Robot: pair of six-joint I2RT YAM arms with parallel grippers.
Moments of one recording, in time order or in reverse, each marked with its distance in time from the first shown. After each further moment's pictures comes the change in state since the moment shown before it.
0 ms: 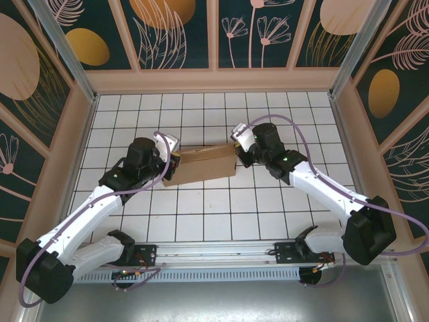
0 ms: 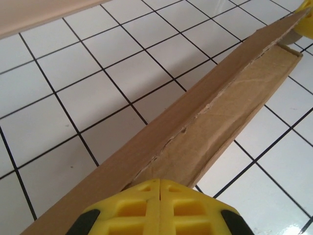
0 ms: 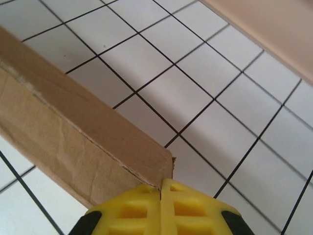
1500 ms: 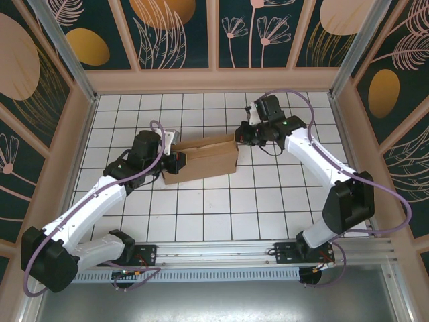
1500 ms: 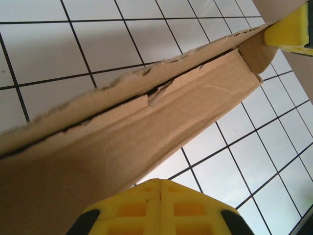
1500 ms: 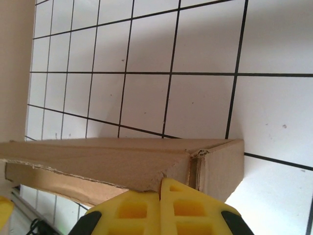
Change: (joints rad) left arm 0.000 0.094 0.090 -0.070 0.124 -0.381; right arm -0.166 0.272 0.408 -0.400 -0.357 0.774
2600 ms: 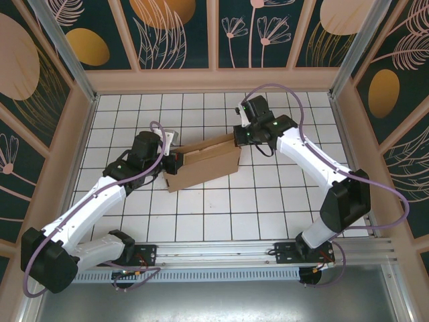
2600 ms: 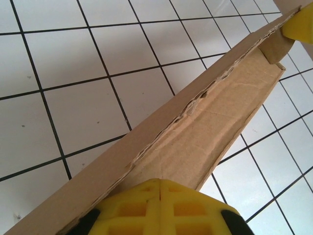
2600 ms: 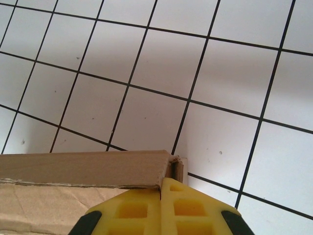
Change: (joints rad) left arm 0.000 -0.005 -0.002 -0.018 -0.067 0.054; right arm 0.112 0.022 0.065 -0.064 0.327 -0.256
